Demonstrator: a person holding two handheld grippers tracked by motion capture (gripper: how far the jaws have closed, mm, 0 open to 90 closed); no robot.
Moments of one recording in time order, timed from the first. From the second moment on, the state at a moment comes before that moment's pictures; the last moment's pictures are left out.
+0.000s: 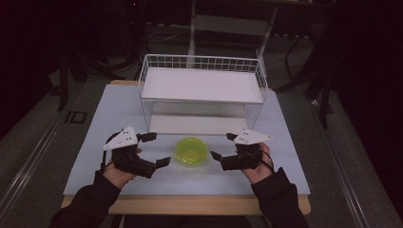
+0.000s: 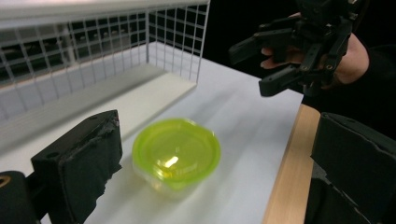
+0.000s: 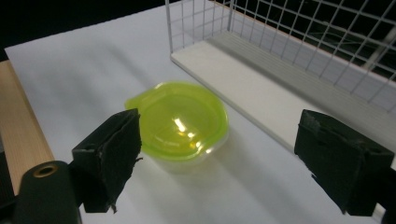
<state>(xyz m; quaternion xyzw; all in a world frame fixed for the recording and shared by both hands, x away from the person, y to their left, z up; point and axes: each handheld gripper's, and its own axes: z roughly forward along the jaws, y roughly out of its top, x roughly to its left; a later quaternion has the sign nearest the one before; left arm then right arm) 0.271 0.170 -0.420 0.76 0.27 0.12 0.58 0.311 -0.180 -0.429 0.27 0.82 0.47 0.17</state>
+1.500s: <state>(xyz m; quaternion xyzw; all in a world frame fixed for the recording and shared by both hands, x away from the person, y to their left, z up) 0.334 0.132 -0.509 0.77 0.43 0.00 0.47 0.353 -0.140 -0.484 0.33 0.85 0.40 0.13</state>
